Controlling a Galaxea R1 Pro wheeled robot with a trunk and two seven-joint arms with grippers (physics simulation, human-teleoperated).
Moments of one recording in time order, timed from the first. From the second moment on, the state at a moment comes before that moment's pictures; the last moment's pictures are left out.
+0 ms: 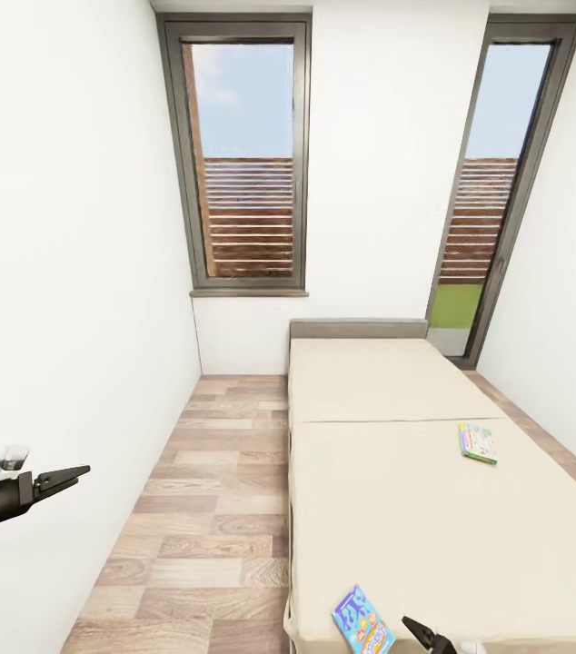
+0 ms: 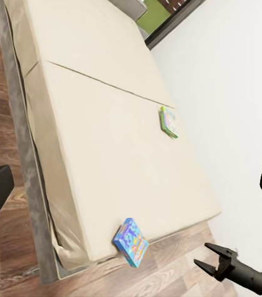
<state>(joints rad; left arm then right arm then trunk) -0.48 0.40 0.69 -1.08 -0.28 0.92 -1.56 -0.25 -0.09 -0.58 -0.40 -0.37 0.41 0.70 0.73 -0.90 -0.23</state>
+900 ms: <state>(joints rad) -0.48 0.40 0.69 -1.08 -0.28 0.92 -1.56 -0.27 -0.09 -0.62 -0.38 -0.51 0.52 0.64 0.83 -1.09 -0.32</state>
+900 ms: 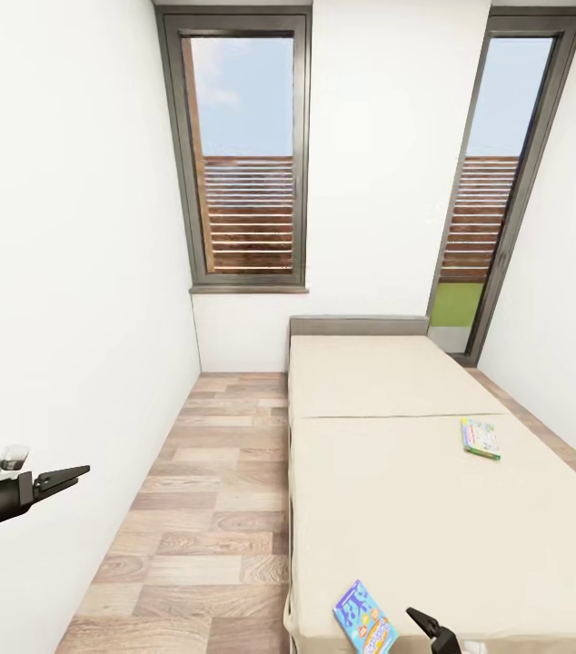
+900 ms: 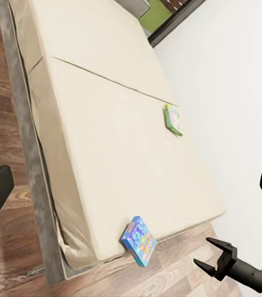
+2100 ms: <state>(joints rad) -0.48 0.39 0.69 -1.08 -0.28 0.92 -1.56 -0.27 -0.11 -0.64 -0.38 -0.51 0.43 0.60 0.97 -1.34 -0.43</state>
